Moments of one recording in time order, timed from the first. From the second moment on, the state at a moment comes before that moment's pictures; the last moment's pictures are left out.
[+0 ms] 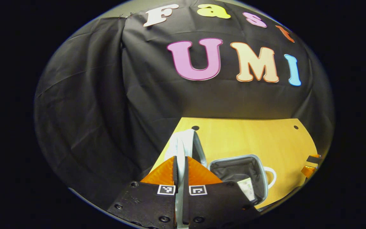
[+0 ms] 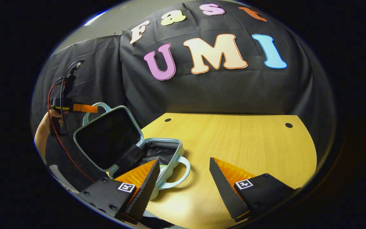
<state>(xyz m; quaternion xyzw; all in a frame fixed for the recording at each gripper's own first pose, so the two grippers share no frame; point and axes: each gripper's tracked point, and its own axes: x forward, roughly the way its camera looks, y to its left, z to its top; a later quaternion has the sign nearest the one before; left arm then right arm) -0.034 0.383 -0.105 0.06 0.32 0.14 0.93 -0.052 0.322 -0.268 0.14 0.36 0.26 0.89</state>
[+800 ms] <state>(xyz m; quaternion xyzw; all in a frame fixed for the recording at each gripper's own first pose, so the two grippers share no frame) -0.005 0.170 -0.180 0.01 0.35 -0.02 0.94 -0.052 0.256 -0.253 0.16 0.34 0.25 0.89</state>
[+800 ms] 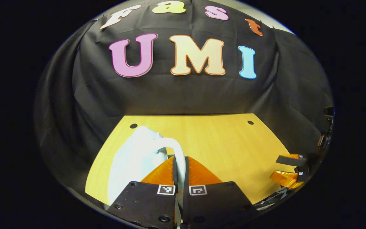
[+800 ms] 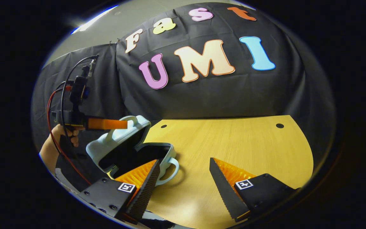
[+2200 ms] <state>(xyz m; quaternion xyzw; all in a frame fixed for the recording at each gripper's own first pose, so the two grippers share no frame) 0.008 0.077 -0.031 -0.02 0.08 -0.01 1.00 0.046 0.127 -0.057 0.10 0.08 0.08 0.99</state>
